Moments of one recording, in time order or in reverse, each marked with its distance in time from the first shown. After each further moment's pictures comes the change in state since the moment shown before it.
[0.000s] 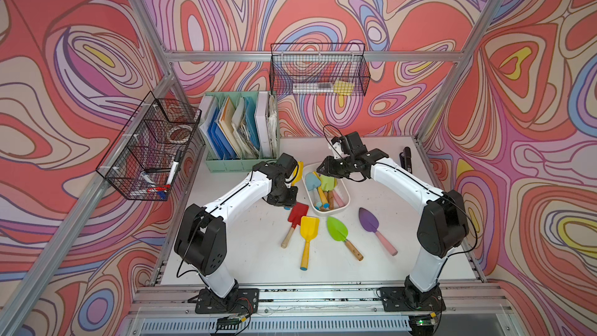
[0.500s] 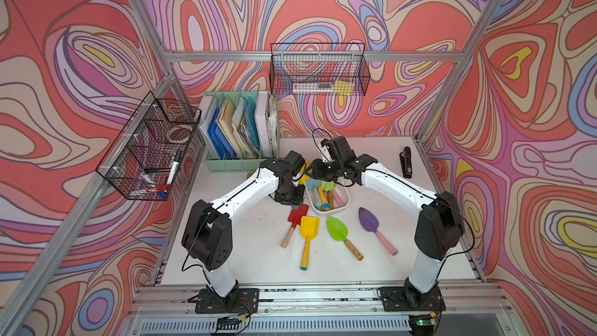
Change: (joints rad) left arm -0.036 0.058 0.074 -0.033 0.039 -0.025; right arm 0.101 0.006 -0.006 0.082 0.063 0.109
